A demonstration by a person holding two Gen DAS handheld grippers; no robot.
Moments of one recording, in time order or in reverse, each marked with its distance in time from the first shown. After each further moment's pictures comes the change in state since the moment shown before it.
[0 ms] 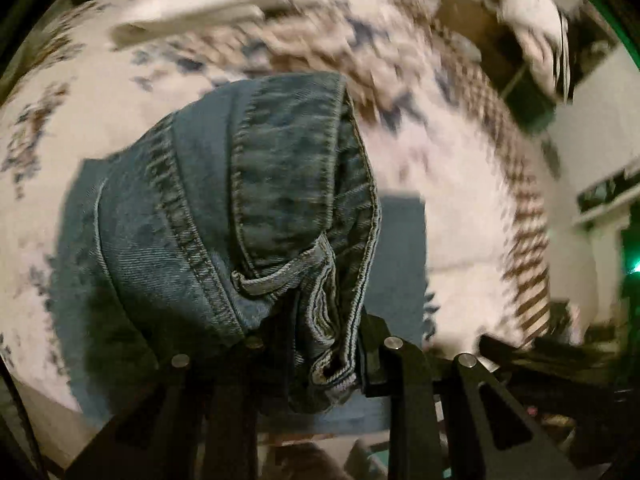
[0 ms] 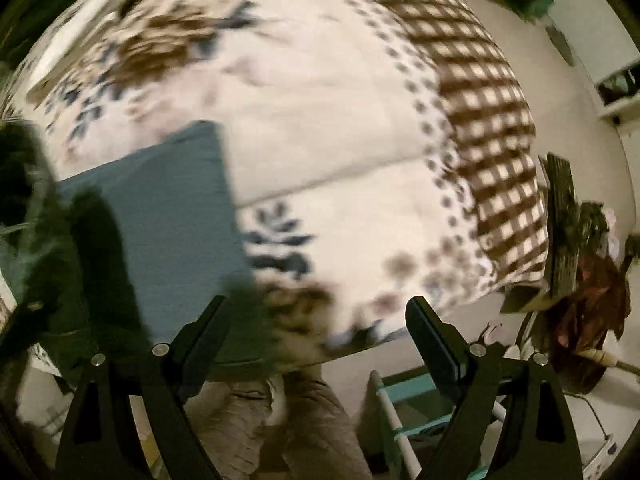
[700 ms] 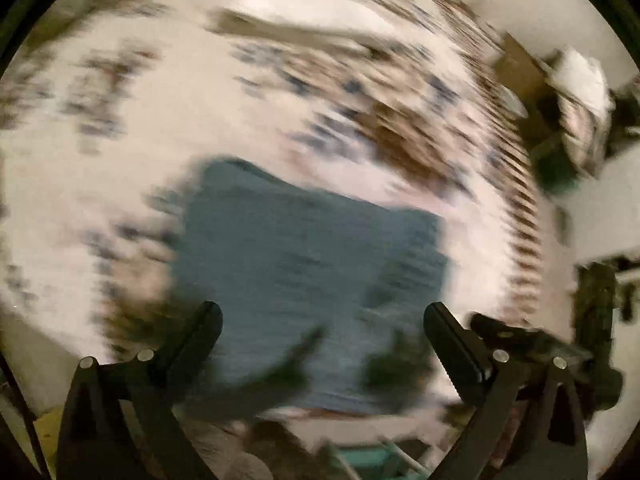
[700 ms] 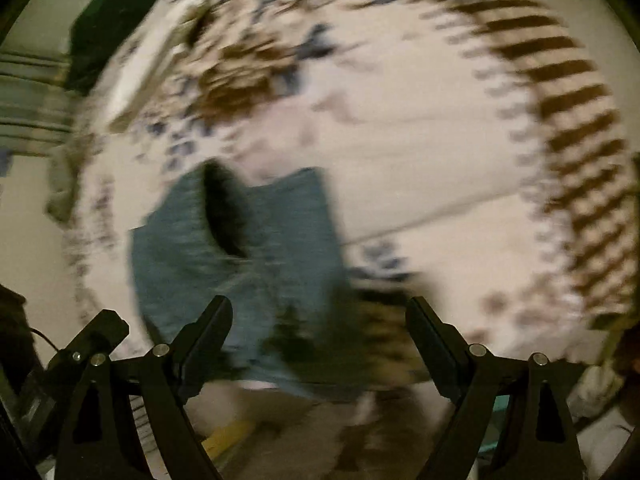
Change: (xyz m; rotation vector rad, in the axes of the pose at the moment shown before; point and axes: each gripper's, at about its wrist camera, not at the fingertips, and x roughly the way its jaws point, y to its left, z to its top) left arm -0.098 0.103 0.009 -0.279 -0.057 0.074; right arm -0.008 0.037 0.039 -0.052 0.047 0.510
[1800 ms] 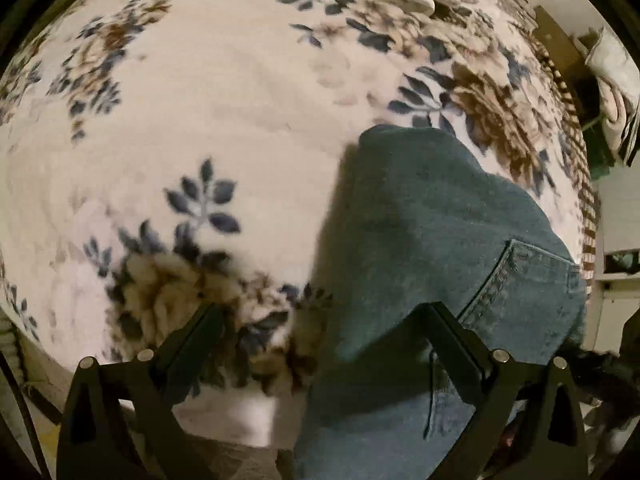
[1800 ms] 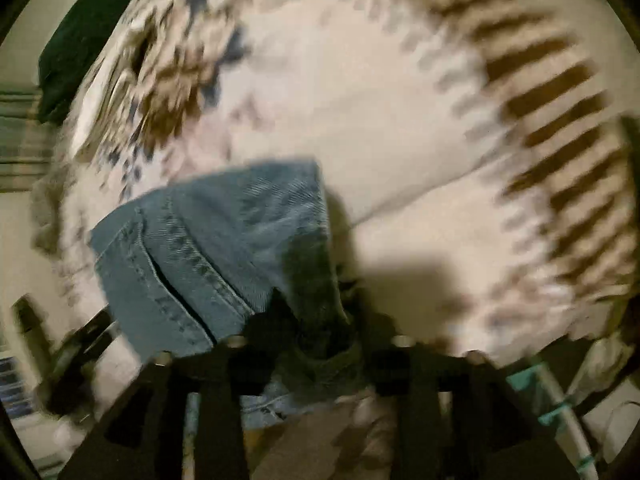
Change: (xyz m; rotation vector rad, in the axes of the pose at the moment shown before) left arm 0.088 0.020 0.015 0.029 0.160 0.022; right arm -0.005 -0.066 -0.003 0.186 0.010 0.039
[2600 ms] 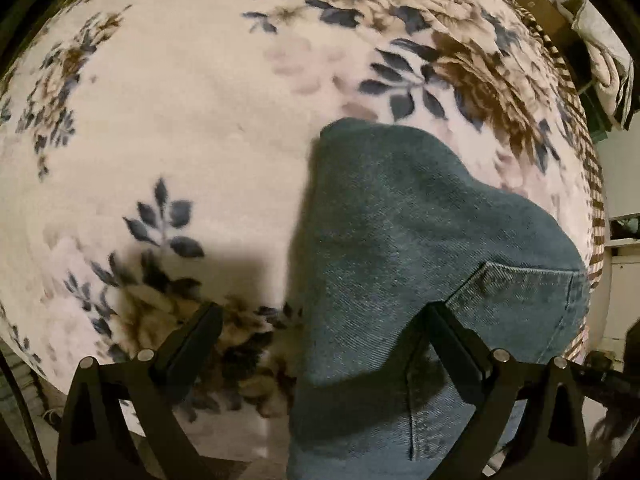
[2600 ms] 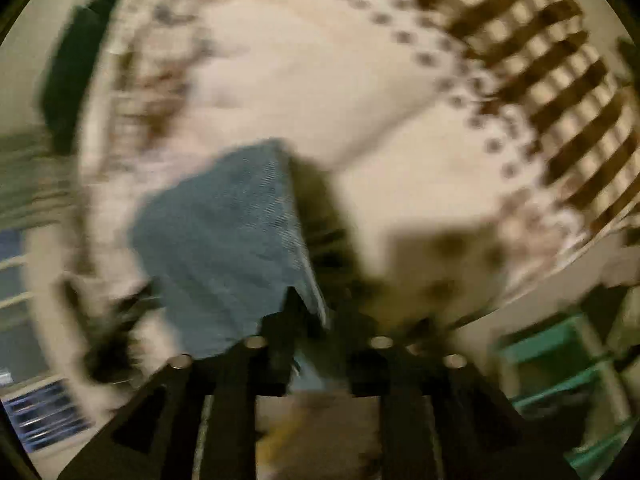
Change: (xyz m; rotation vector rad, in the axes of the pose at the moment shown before) left arm 0.019 -0.019 0.008 0.106 0.042 0.026; right arm 0.004 -0.038 -0.021 0.123 0.084 -0.069
